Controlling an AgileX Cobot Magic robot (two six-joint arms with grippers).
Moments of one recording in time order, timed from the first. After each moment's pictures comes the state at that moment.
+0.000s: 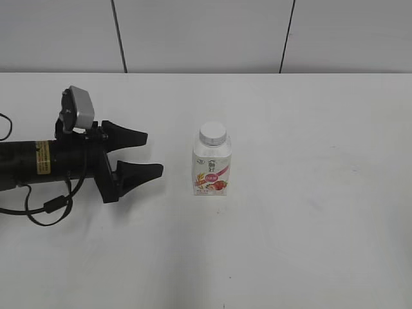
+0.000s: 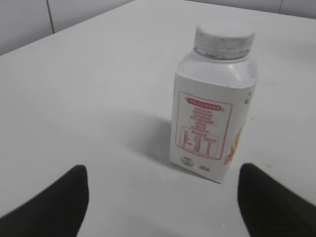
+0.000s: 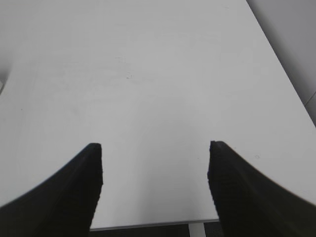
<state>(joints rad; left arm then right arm) -0.09 2.10 -0.79 1.26 -1.14 -0.37 0.01 -0.01 -0.51 0.00 1.09 -0.05</state>
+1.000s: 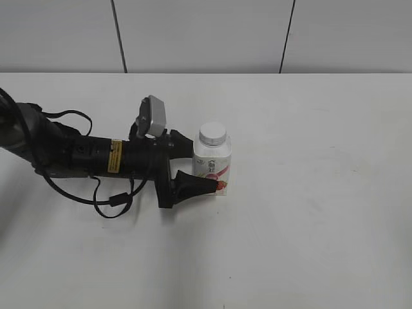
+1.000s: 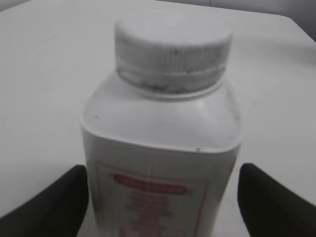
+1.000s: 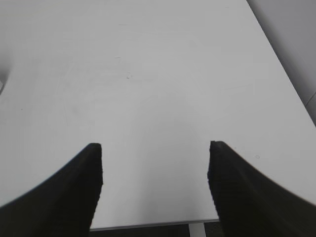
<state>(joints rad) -0.29 2.31 -1.11 1.38 -1.11 -0.54 0.01 -0.01 -0.51 0.00 1.09 -0.05</state>
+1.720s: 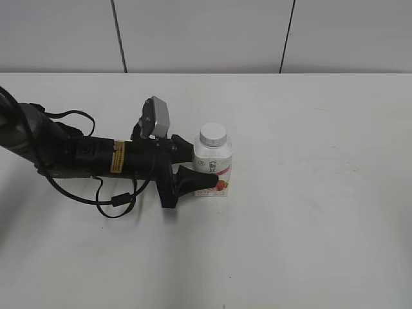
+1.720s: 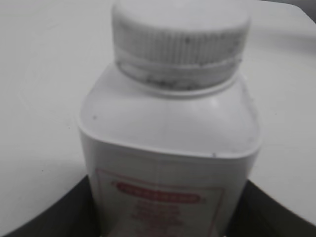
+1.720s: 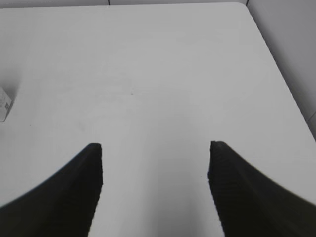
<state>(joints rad) -0.31 2.31 -1.12 1.36 -1.07 -0.54 0.01 0.17 -0.61 0.01 1.02 -0.05</state>
